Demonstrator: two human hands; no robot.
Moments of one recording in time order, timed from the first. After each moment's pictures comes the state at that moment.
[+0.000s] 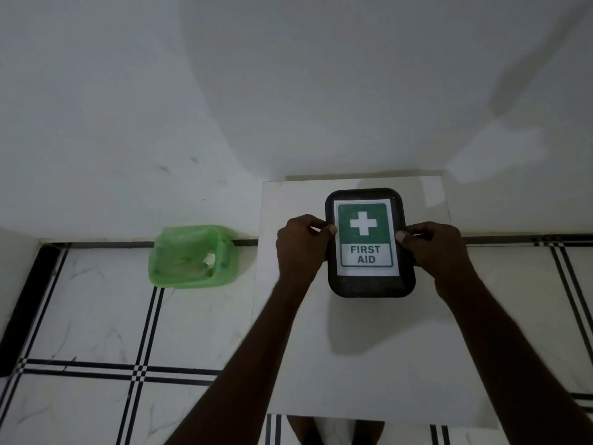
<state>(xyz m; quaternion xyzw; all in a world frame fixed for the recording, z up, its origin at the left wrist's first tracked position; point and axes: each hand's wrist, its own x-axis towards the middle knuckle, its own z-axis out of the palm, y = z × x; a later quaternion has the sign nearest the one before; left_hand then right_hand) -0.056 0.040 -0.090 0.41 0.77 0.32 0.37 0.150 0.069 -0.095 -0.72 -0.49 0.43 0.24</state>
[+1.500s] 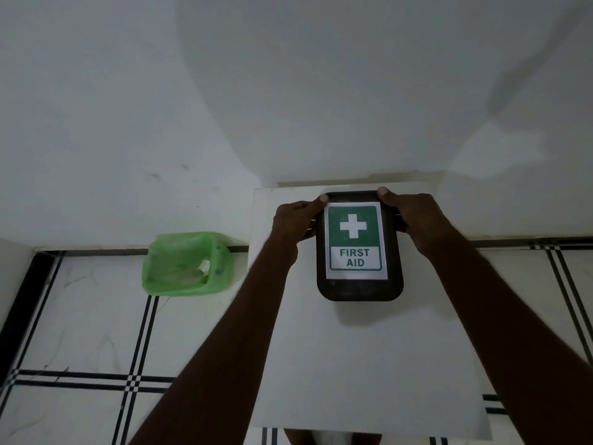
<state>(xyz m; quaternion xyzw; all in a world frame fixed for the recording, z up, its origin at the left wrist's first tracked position) -0.067 0.096 -0.097 0.25 0.69 0.38 0.56 0.136 0.141 -0.087 -0.69 -0.34 0.58 0.27</state>
